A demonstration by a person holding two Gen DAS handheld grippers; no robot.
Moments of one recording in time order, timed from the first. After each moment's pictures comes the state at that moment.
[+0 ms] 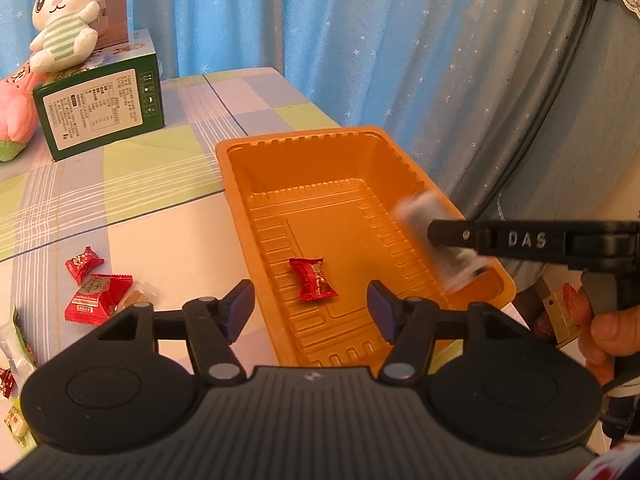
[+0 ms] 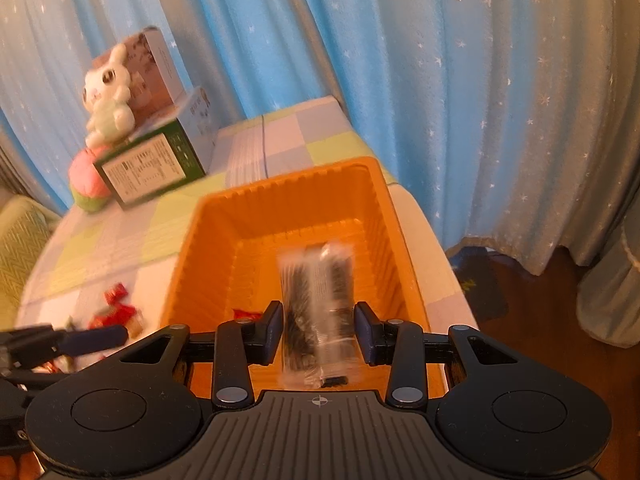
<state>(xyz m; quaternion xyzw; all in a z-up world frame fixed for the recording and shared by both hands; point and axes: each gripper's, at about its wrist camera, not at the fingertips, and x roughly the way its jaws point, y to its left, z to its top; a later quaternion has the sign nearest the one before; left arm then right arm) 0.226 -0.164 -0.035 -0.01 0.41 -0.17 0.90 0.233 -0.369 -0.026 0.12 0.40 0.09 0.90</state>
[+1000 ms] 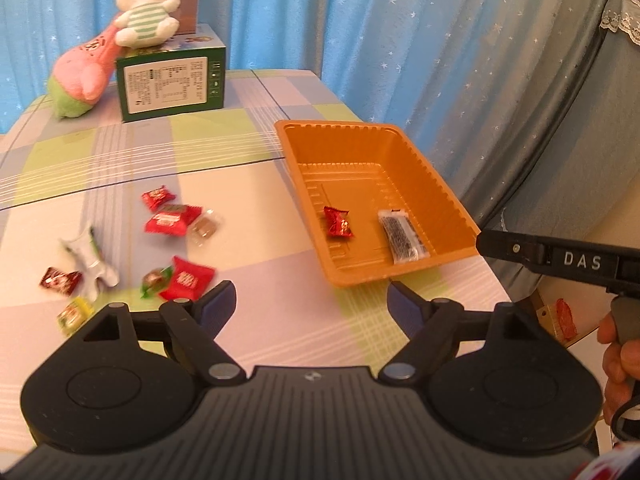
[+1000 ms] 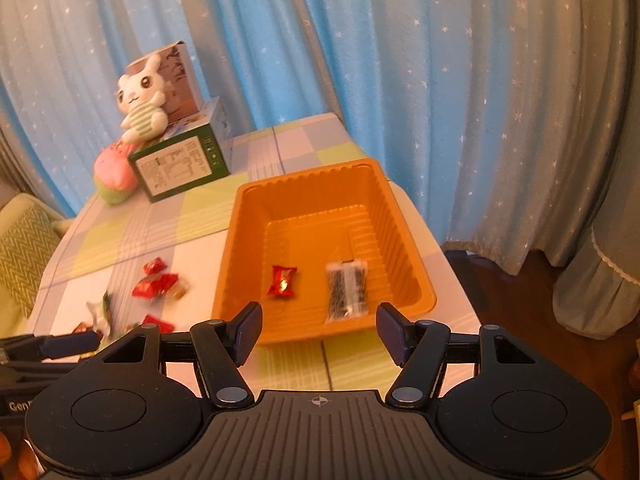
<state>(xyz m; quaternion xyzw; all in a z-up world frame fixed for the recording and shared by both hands) 0.122 -0.107 0.005 -0.04 0.41 -0.13 0.90 0.119 -0.329 0.028 0.09 0.38 0.06 0.92</state>
